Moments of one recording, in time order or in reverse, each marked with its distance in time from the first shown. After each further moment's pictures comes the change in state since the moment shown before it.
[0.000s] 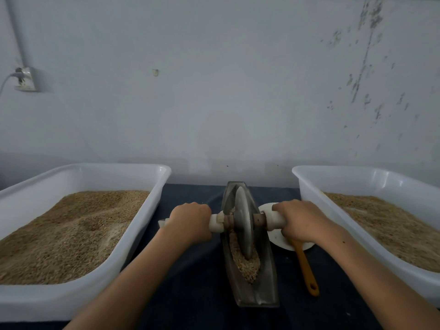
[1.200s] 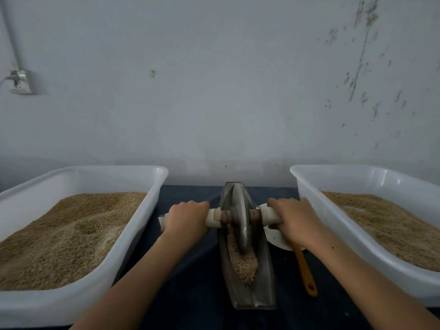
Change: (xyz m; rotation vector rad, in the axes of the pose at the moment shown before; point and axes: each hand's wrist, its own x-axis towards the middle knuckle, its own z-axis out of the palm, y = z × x) left_hand -0.001 0.003 0.008 0.064 0.239 -0.040; right_hand 0.007 0.005 0.023 0.008 0.242 -0.042
